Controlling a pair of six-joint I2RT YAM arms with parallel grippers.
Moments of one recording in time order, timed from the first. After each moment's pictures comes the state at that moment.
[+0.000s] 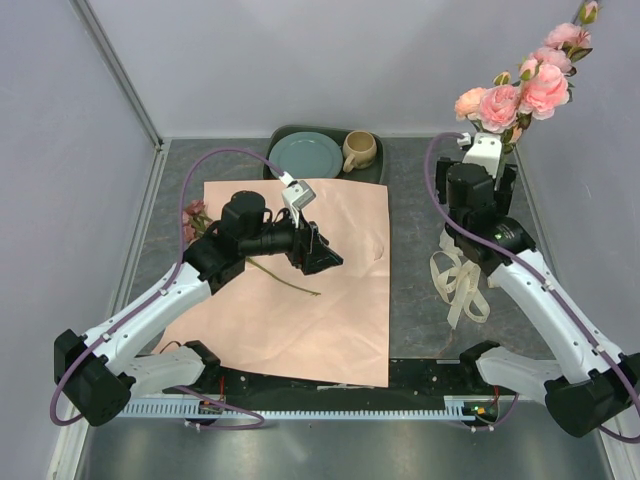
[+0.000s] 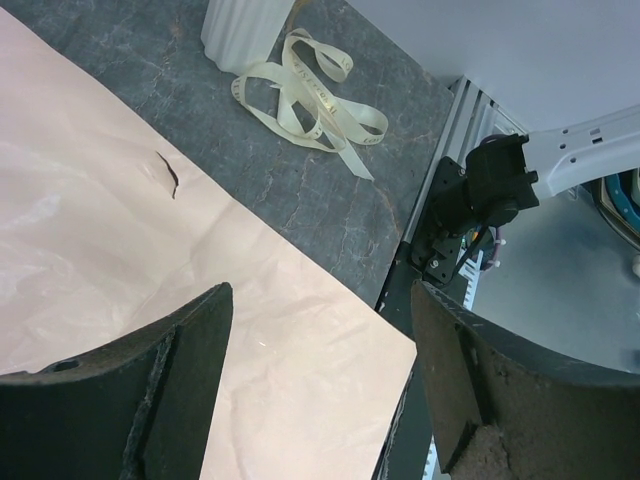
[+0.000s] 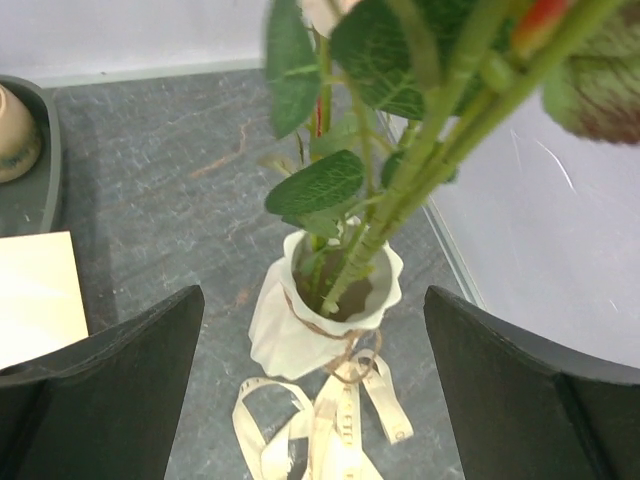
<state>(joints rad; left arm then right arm) -0.67 1.10 0.95 -0.18 0.58 -0.27 0.44 1.10 1.13 -0.41 0.83 0.09</state>
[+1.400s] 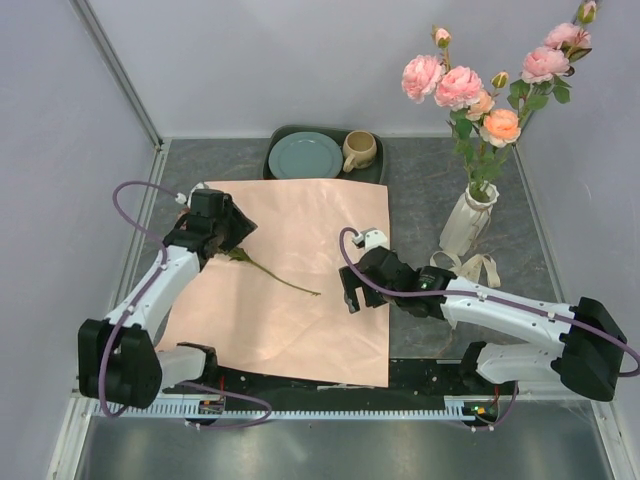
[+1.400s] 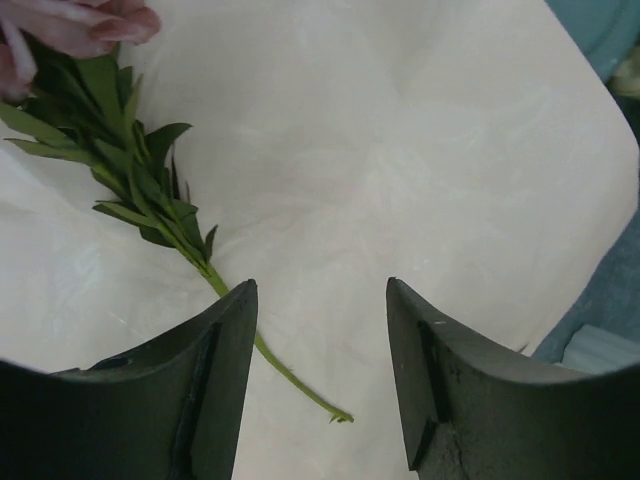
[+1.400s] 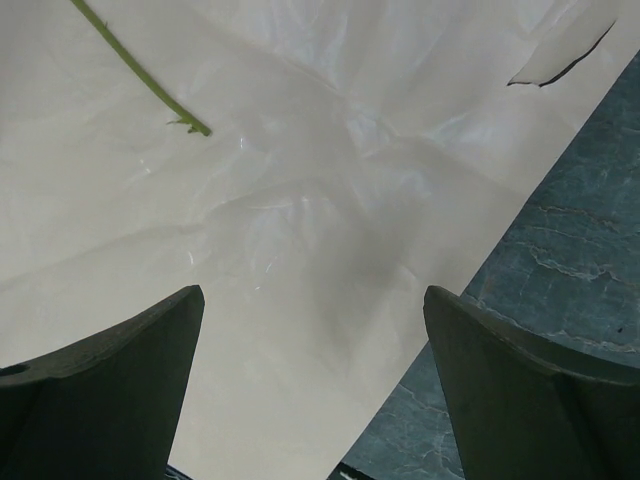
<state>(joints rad) -0.21 1.19 0.84 -0.40 -0.06 -0.82 1.01 1.21 0.80 -0.47 0.25 0.55</state>
